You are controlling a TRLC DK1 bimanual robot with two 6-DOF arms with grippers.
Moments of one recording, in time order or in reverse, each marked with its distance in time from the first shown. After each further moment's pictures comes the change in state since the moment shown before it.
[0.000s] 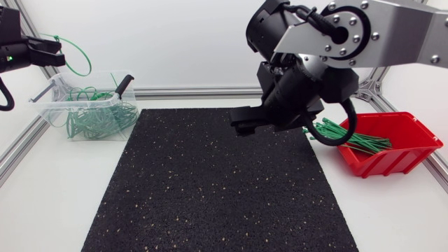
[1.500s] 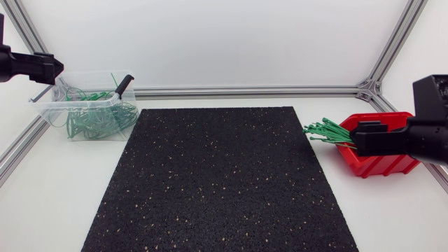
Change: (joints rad) left arm -0.087 -0.257 -0.061 -0.391 -0.232 -0.058; right arm -0.355 -0.781 -0.532 0.144 0.155 -0.236
